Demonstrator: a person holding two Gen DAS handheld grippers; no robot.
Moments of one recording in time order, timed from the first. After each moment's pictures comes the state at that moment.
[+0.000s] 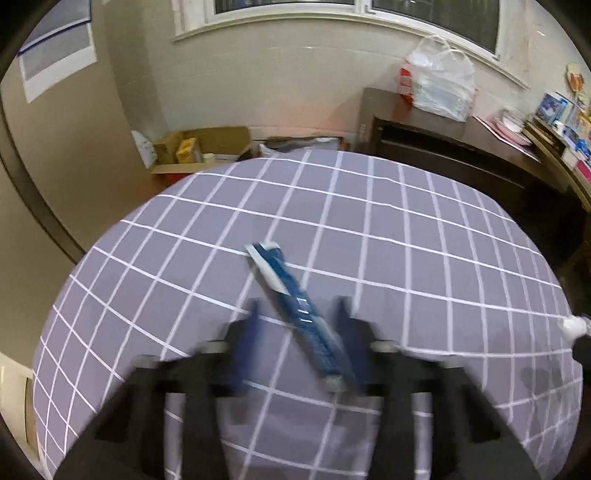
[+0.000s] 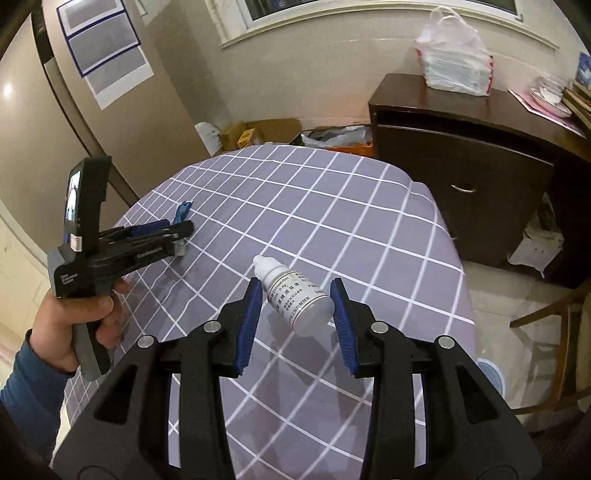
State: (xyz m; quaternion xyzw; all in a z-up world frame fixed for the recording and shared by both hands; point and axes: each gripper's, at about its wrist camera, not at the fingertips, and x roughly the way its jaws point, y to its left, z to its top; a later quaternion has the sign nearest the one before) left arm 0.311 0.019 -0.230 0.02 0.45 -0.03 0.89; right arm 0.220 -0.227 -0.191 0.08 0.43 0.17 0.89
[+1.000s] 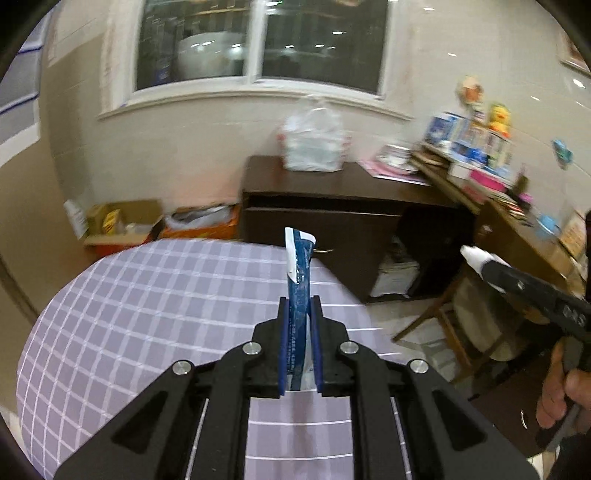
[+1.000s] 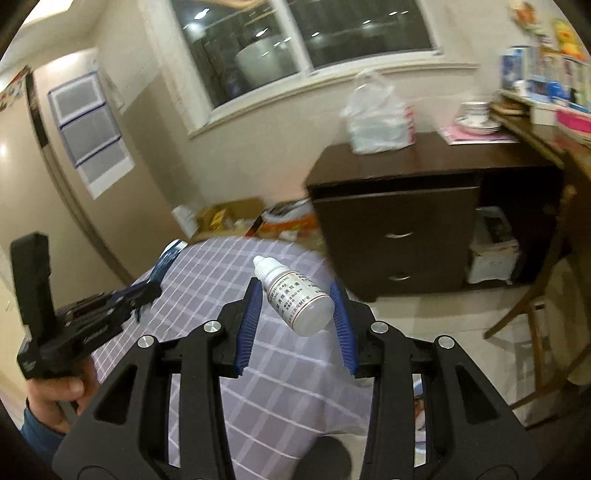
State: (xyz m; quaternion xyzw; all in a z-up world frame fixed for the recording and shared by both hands) left arm 0.188 -0.145 -0.118 0.02 0.33 -0.19 0.92; right arm 0.136 -0.383 -0.110 0.16 0.30 0.08 0.94
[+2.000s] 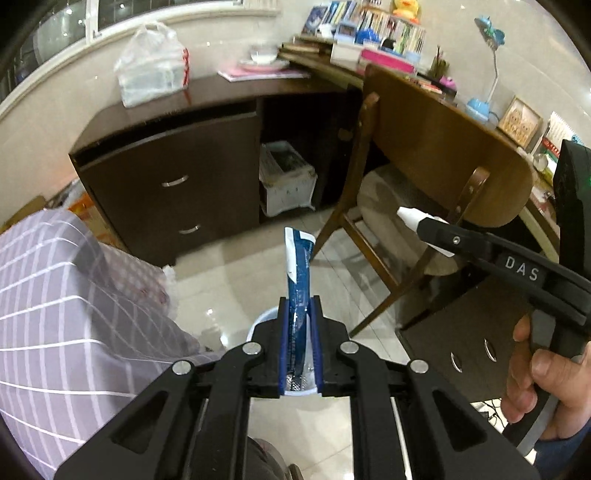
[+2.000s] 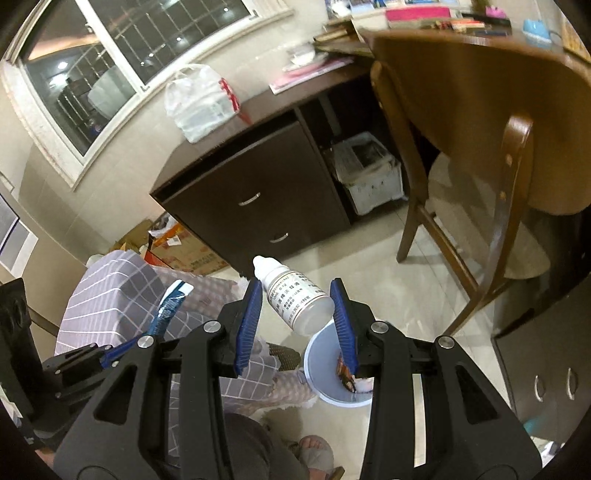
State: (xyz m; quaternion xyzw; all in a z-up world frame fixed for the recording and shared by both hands) left arm 0.156 -0.396 -0.242 0.12 0.46 -0.34 0.81; right arm 0.070 -0.583 -0.234 0.29 0.37 -0.10 0.88
